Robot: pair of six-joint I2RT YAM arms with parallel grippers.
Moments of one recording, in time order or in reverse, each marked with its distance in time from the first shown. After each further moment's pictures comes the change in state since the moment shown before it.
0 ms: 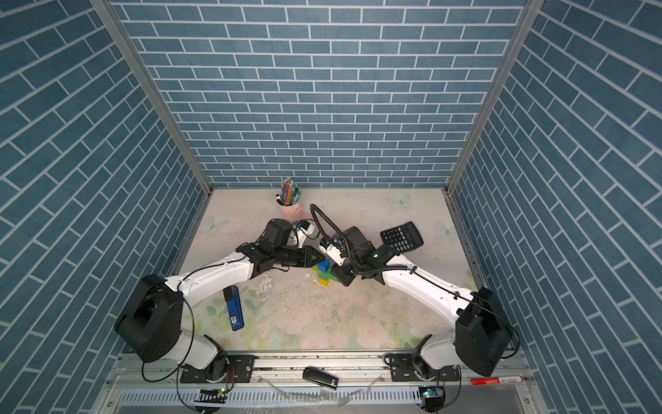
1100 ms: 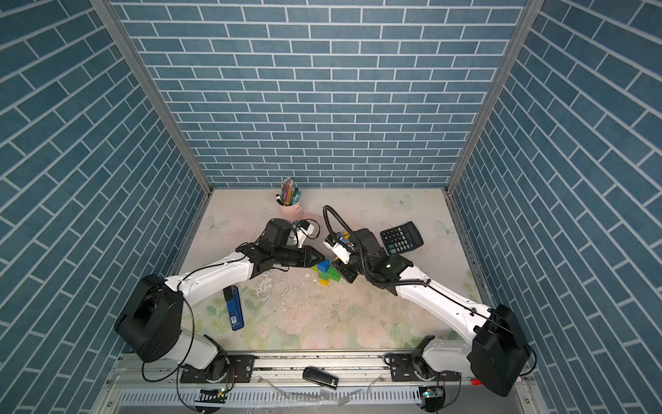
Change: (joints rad) left arm 0.002 0.000 0.000 0.000 0.006 -0.001; right arm -0.024 -0.157 -0.158 0.253 0.024 -0.077
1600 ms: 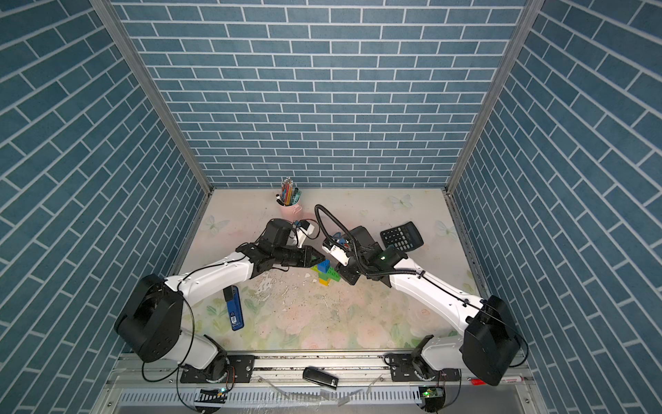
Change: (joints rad) left arm 0.000 0.000 0.000 0.000 0.000 0.000; right arm -0.006 0.116 0.136 -0.246 -0.015 -0.053
